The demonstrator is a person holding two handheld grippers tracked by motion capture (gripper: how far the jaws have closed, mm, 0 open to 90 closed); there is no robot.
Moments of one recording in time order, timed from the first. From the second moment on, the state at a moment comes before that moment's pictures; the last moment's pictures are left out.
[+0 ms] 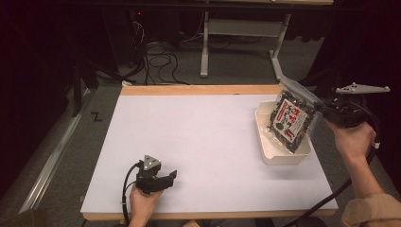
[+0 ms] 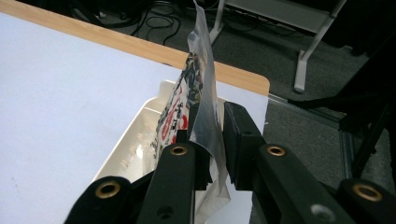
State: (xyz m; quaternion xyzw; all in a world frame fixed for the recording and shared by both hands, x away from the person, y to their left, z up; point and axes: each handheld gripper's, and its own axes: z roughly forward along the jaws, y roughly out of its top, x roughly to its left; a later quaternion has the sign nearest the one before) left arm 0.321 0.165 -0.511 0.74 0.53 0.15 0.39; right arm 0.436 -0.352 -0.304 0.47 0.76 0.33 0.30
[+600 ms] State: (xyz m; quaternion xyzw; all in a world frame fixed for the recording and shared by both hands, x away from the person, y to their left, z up) left arm 0.321 0.164 -0.511 0.74 0.53 0.15 0.38; right arm 0.442 -0.373 -0.310 0.52 0.73 0.32 0.29
